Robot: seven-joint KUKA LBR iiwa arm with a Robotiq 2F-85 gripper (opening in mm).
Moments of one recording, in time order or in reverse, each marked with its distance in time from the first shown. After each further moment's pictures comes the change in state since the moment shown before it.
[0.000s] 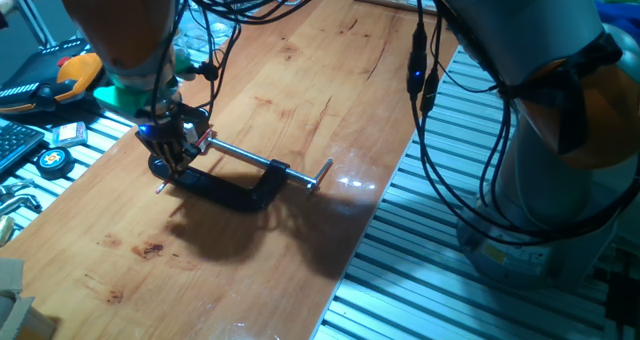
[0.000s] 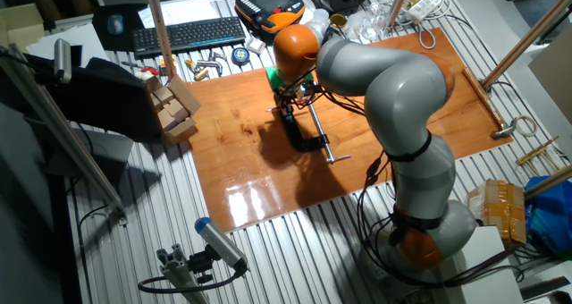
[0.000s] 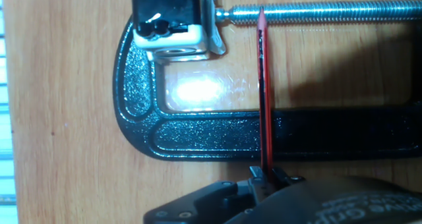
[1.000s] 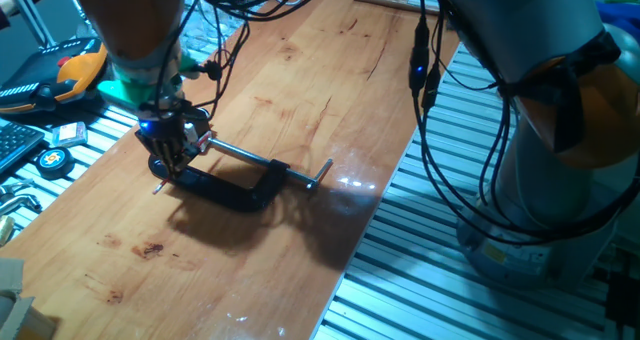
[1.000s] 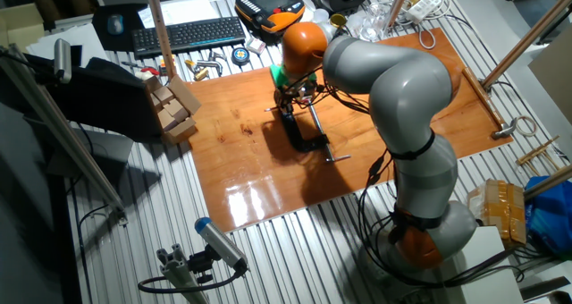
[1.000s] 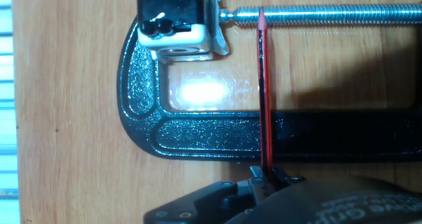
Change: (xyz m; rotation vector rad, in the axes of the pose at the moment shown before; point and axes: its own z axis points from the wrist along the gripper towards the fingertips) arm 0.016 0.001 -0.005 0.011 0.076 0.001
